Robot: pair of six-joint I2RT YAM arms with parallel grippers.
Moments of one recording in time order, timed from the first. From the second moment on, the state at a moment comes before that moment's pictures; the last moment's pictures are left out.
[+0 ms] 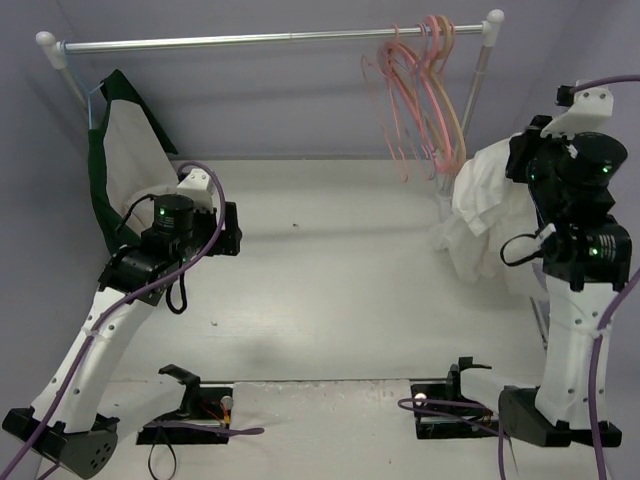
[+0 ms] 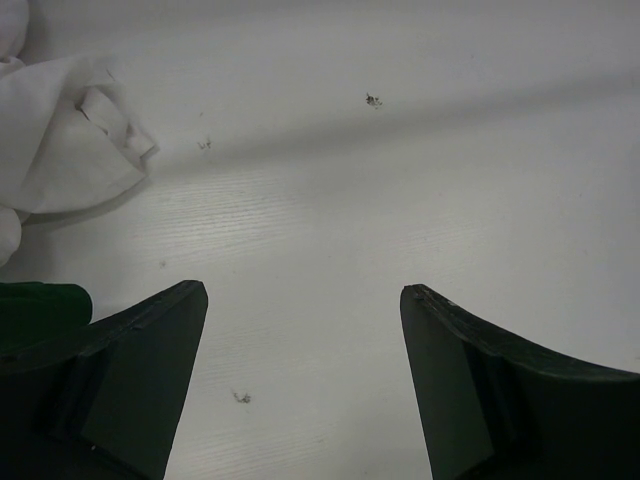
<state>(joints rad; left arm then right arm) -0.39 0.99 1.23 -0.78 -0.12 -0.20 -0.01 1.17 1.80 -0.74 0.15 0.05</state>
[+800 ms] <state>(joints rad) -0.39 0.89 1.24 -0.87 -0.17 -0.28 0.40 1.71 2.18 -0.11 -0.88 0.42</state>
